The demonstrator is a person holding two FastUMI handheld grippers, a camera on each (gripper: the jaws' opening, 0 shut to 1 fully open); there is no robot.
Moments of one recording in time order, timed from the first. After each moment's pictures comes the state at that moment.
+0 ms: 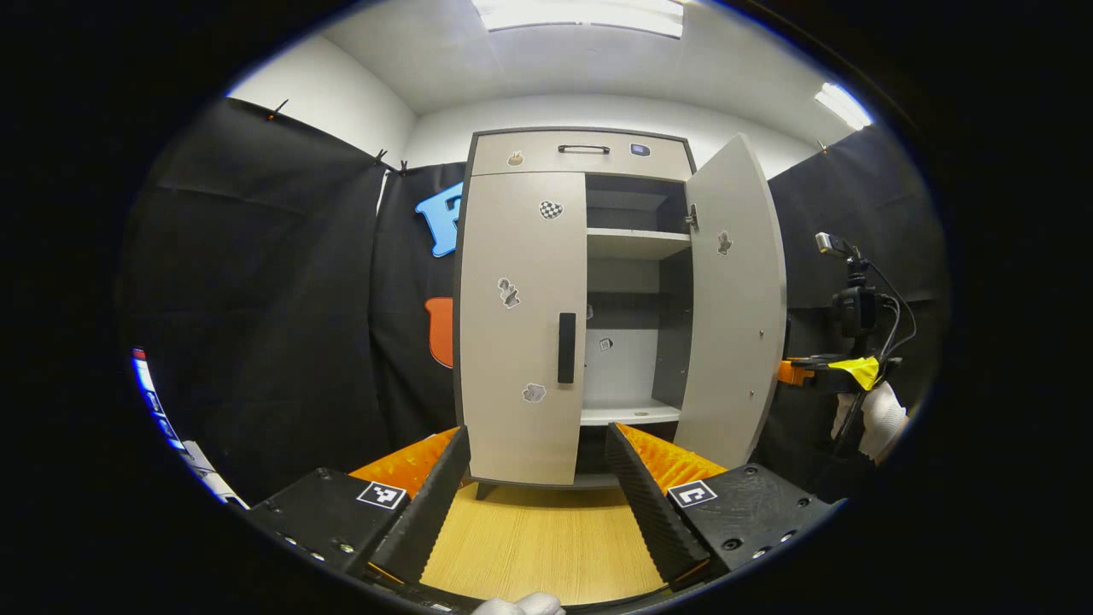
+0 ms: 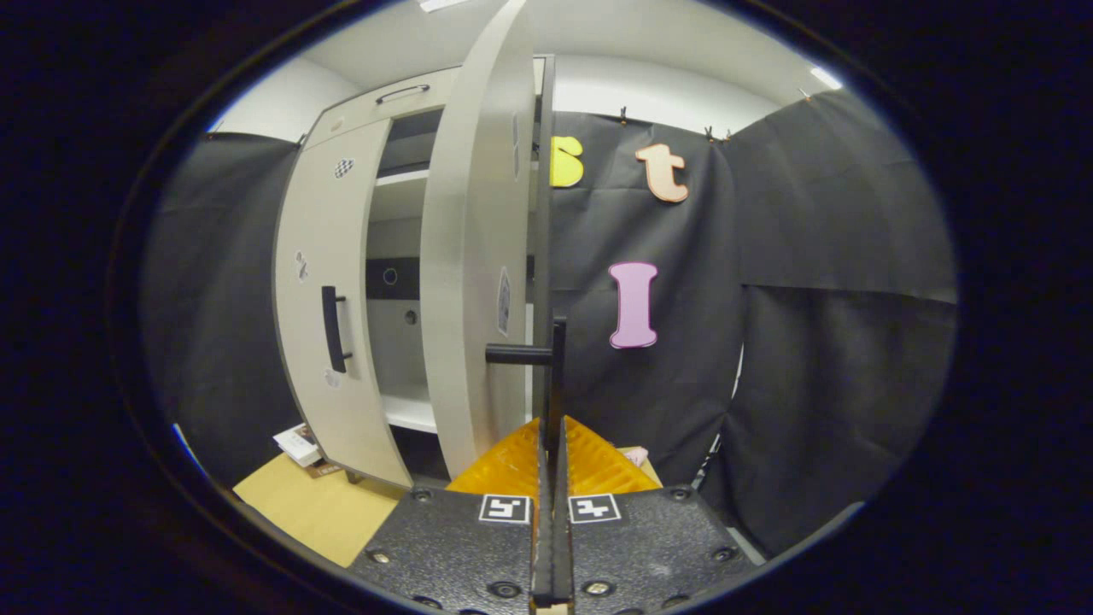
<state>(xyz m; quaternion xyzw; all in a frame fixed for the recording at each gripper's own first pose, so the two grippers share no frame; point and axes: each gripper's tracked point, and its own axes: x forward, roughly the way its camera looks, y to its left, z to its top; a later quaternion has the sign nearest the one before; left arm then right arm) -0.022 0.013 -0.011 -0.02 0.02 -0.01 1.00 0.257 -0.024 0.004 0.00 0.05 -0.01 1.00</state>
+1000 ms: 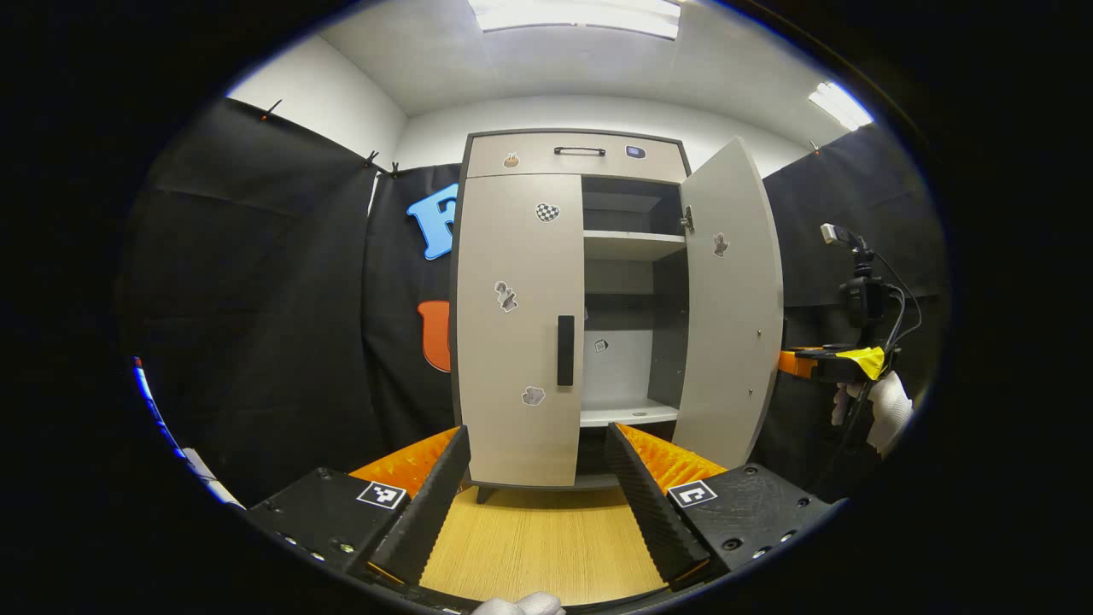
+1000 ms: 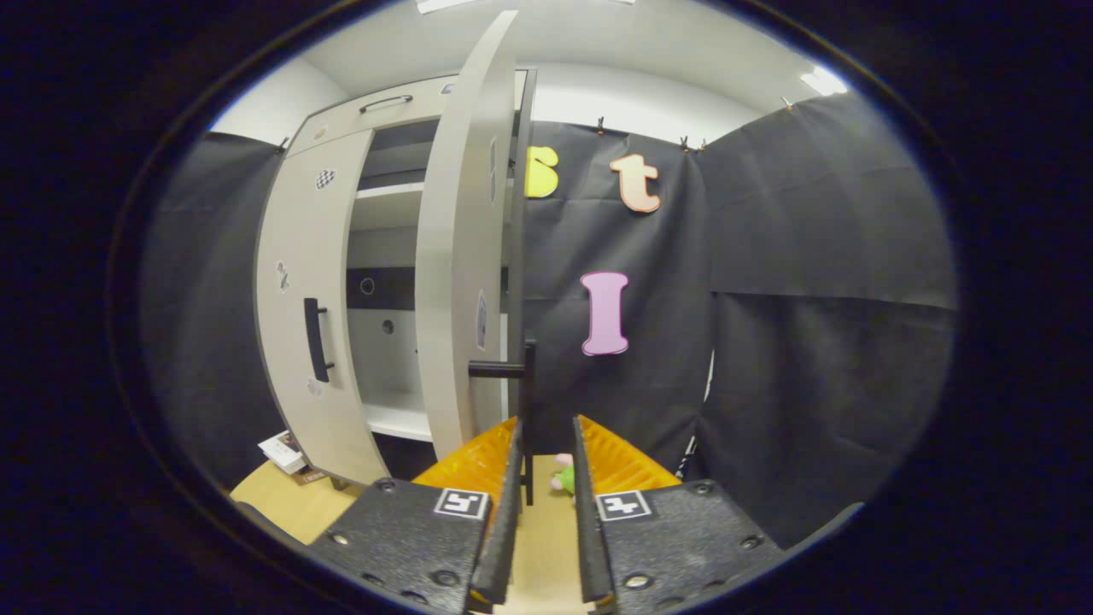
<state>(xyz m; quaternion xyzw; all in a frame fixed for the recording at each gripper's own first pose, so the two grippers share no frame) -0.021 0.010 -0.009 -0.02 0.01 -0.03 1.00 0.229 -0.054 0.018 0.01 0.04 -0.06 1.00</state>
